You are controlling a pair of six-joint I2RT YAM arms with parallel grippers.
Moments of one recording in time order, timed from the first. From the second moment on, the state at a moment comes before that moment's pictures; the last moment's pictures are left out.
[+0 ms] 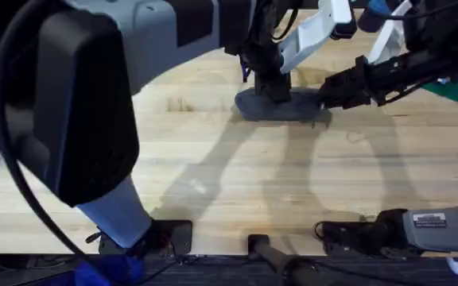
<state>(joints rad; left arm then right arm) -0.61 1.90 1.50 -0.78 0.45 0.89 -0.10 1.59 1.10 -0.95 -0.66 0.08</state>
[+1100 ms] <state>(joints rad) -0.61 1.90 1.50 -0.78 0.45 0.89 -0.10 1.62 1.10 -0.99 -0.58 0.08</state>
